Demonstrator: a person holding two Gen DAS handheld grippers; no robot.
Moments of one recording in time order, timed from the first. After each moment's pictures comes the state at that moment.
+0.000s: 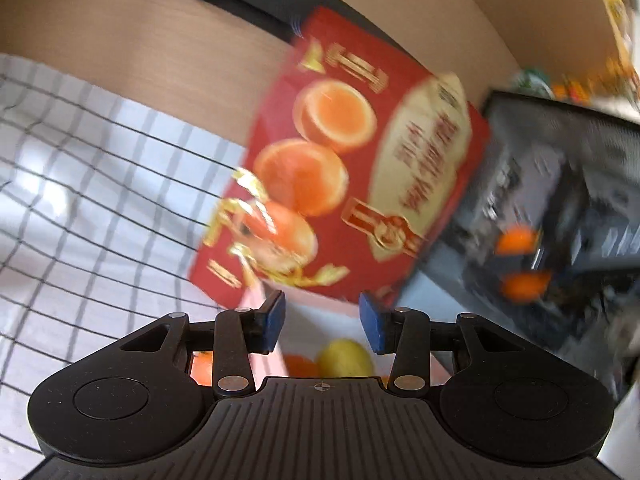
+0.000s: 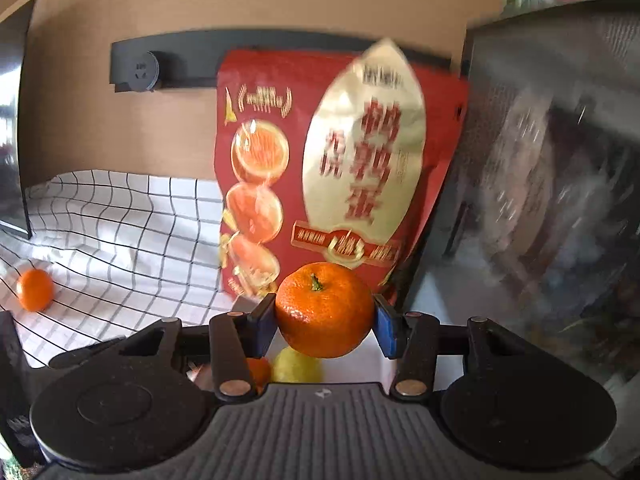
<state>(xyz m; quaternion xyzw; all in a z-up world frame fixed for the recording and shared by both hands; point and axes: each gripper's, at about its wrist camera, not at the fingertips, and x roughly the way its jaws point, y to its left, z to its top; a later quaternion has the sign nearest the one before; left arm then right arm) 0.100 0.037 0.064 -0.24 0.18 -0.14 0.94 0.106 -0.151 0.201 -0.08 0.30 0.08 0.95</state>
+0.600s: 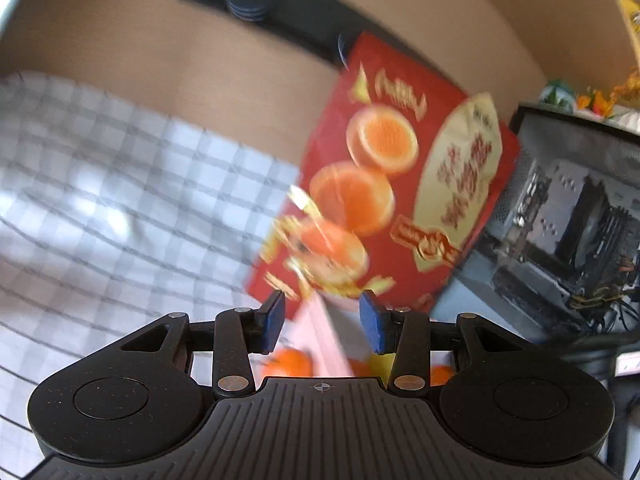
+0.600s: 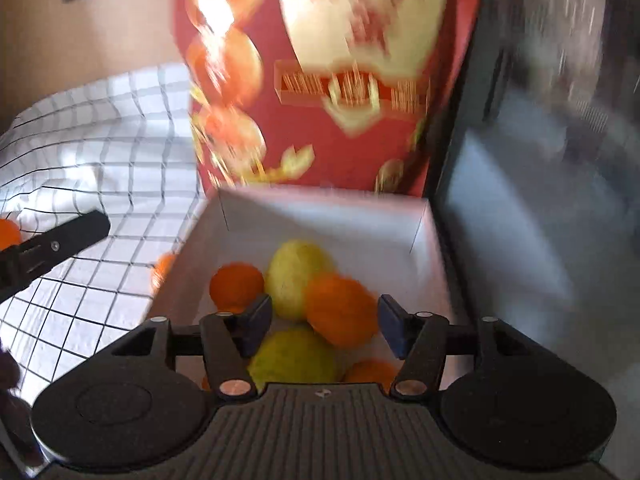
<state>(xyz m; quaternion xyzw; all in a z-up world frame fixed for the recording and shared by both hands) 0.071 0.084 0.079 -0.21 0.18 -0.09 0.96 0.138 -0.152 0.107 -0.07 0.39 0.06 0.92</state>
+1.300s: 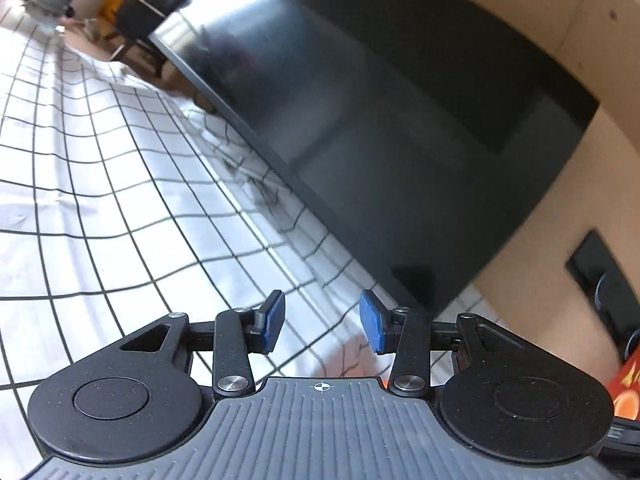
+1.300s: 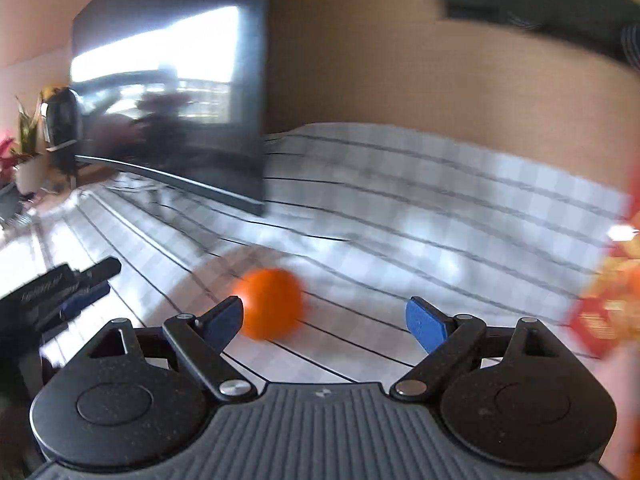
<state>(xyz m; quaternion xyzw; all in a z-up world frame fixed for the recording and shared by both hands) -0.089 0.345 0.022 -0.39 0.03 0.27 0.88 0.123 0.166 0.104 -0.08 0.31 0.33 0.89</state>
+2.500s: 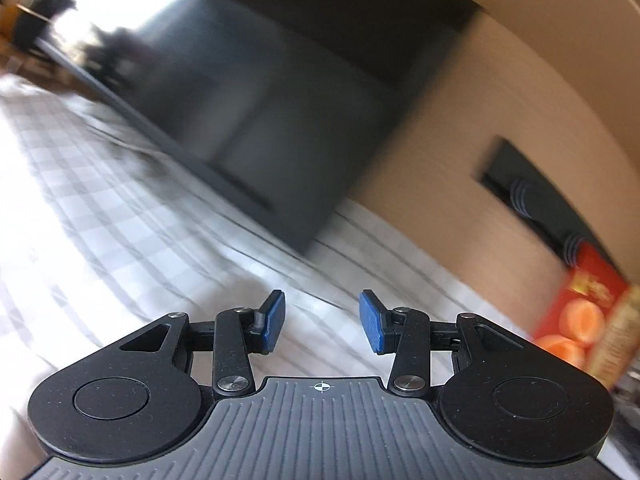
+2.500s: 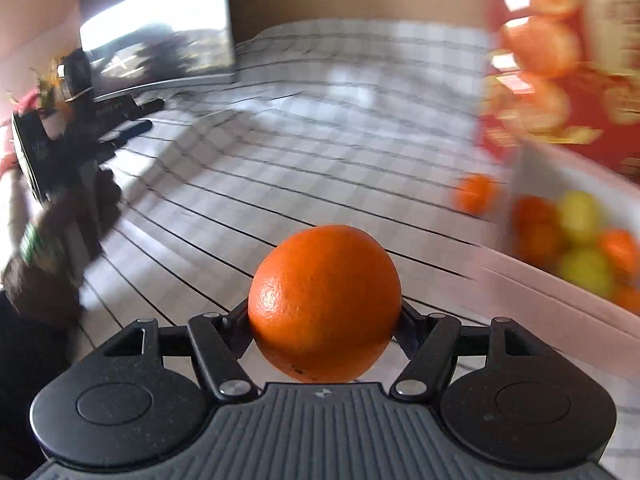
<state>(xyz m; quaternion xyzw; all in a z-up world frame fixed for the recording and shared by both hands) -0.035 0.273 0.043 -0.32 0.08 0.13 0.94 0.002 -0.055 0.086 -0.09 0.40 0.31 0.86</state>
